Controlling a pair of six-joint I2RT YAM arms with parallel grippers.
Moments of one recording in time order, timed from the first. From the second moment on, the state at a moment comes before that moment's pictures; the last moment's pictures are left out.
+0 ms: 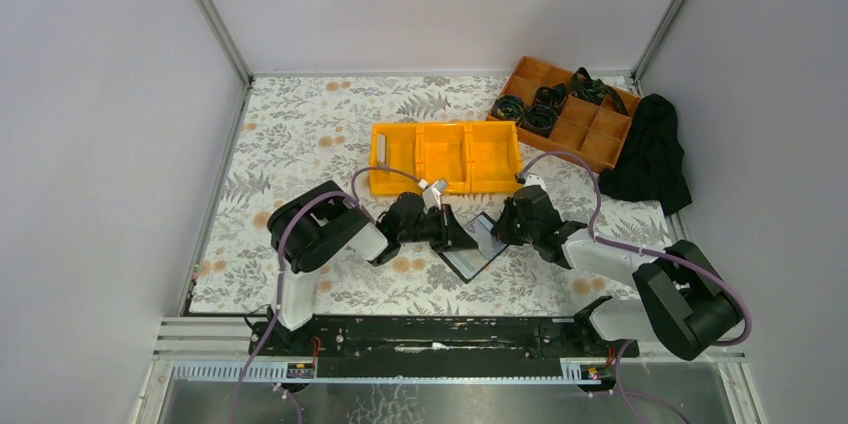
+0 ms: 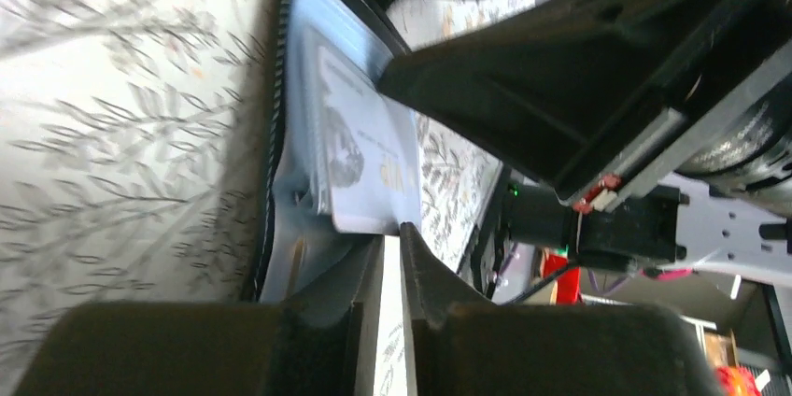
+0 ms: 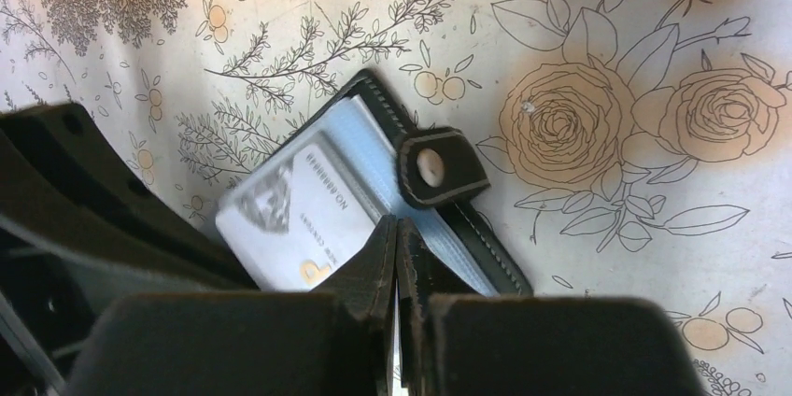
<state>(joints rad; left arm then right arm) -0.77 1.97 0.62 0.98 0.50 -1.10 0.56 1.31 0.43 0.08 0.01 0.65</state>
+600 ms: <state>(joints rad) -0.75 1.97 0.58 1.01 0.58 -1.14 0.56 1.31 0.43 0.09 0.01 0.65</state>
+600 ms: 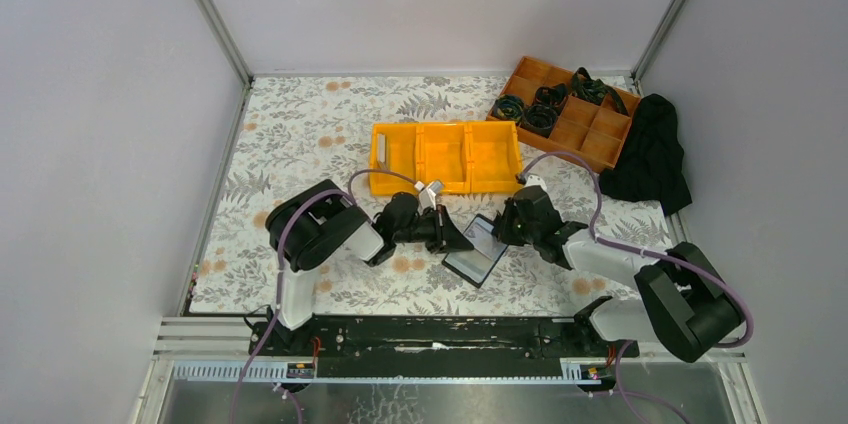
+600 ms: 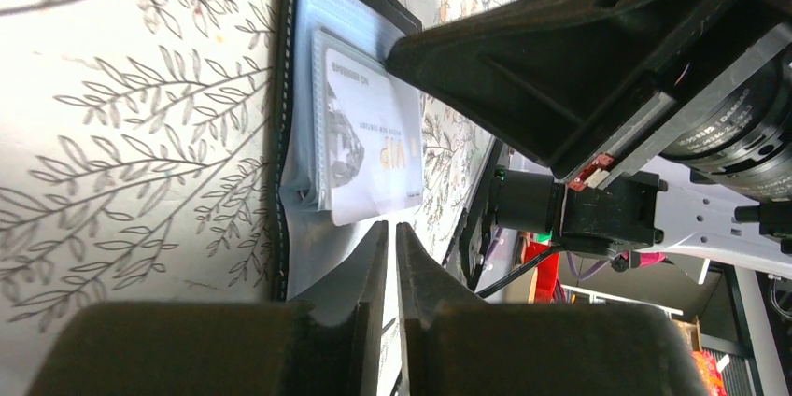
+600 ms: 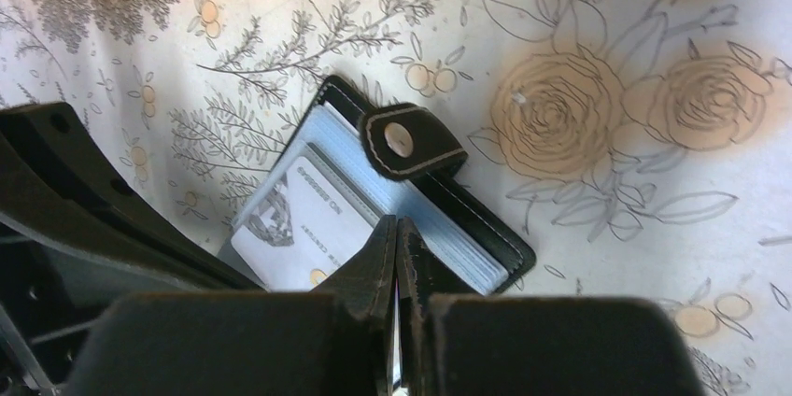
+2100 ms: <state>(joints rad) -0.70 1.83 0.57 0.86 0.55 -1.05 0.54 0.96 0.36 -0.27 0.03 0.69</state>
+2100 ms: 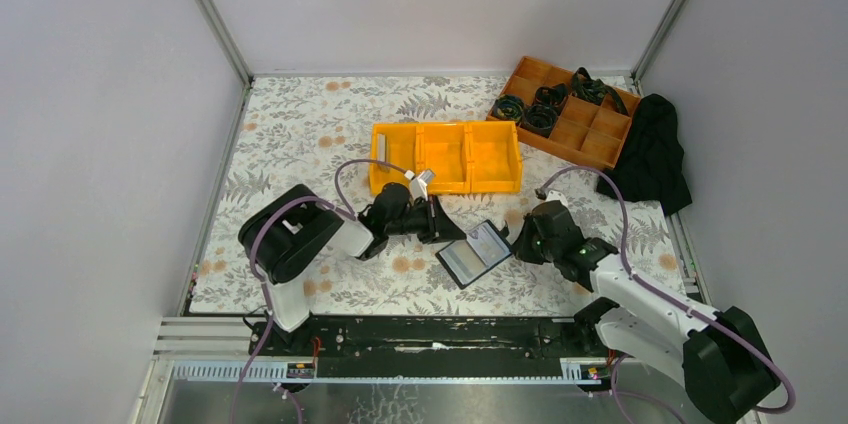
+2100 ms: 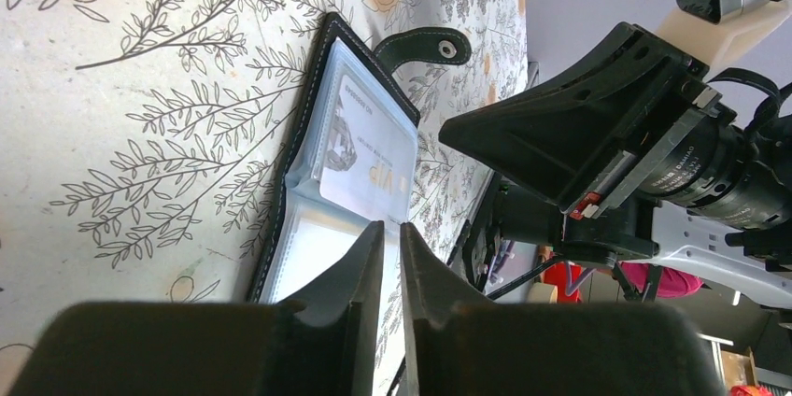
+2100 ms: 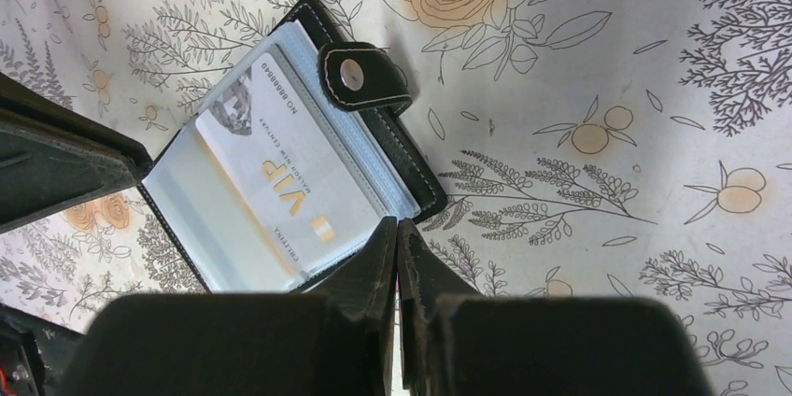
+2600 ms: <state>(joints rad) -0.74 1.63 0.56 0.63 0.42 -0.94 0.68 0.93 0.38 -0.28 -0.06 0.66</state>
